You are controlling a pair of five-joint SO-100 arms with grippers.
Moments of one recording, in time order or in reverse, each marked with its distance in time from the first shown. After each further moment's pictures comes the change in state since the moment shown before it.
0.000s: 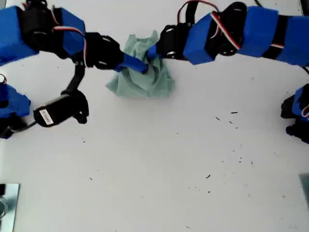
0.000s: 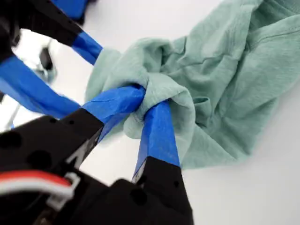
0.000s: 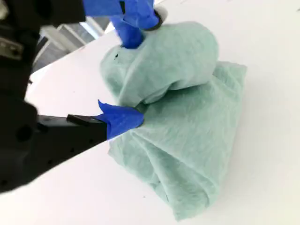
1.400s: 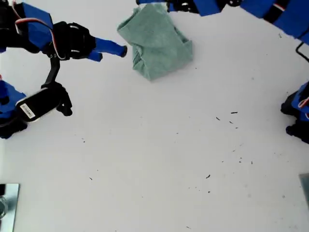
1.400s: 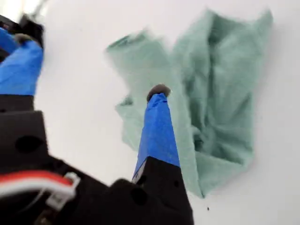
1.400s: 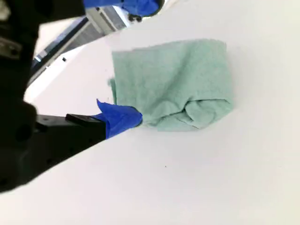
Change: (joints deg) arm 0 -5.4 19.8 26.0 -9.1 -1.4; arm 1 14.6 -8.2 -11.3 5.6 -13.9
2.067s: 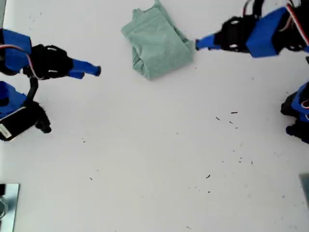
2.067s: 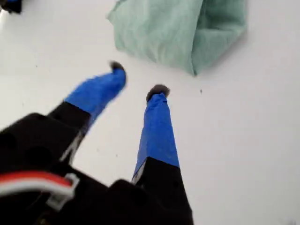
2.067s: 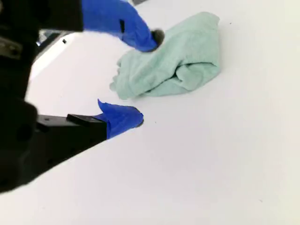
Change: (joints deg) arm 0 4.5 33.9 32.6 -1.2 -7.0; arm 1 -6.0 54.2 57.5 2.0 5.4
